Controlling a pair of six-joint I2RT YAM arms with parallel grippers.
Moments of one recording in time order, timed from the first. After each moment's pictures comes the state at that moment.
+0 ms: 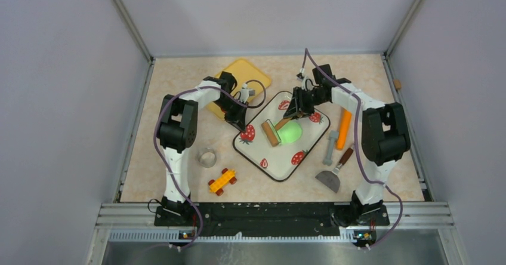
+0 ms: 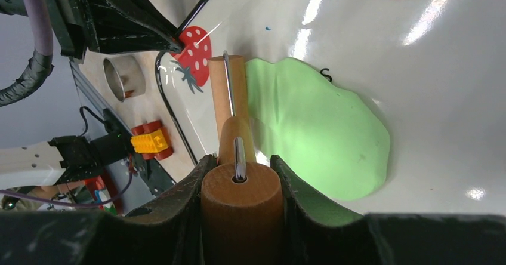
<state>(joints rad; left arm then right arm) -0.32 2.14 1.57 -0.88 0.59 0.20 0.28 1.87 1.34 -0.56 -0.68 0.30</state>
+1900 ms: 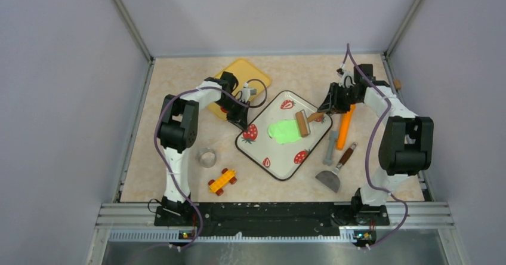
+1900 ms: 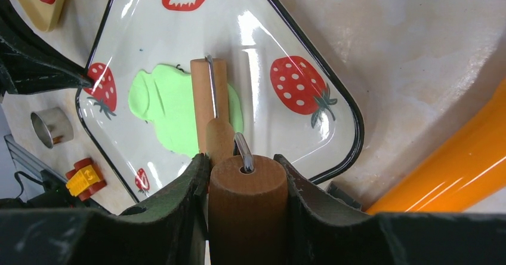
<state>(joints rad) -0.32 2.14 1.57 -0.84 0.62 0.18 -0.01 1.71 1.24 -0.62 -0.52 0.12</state>
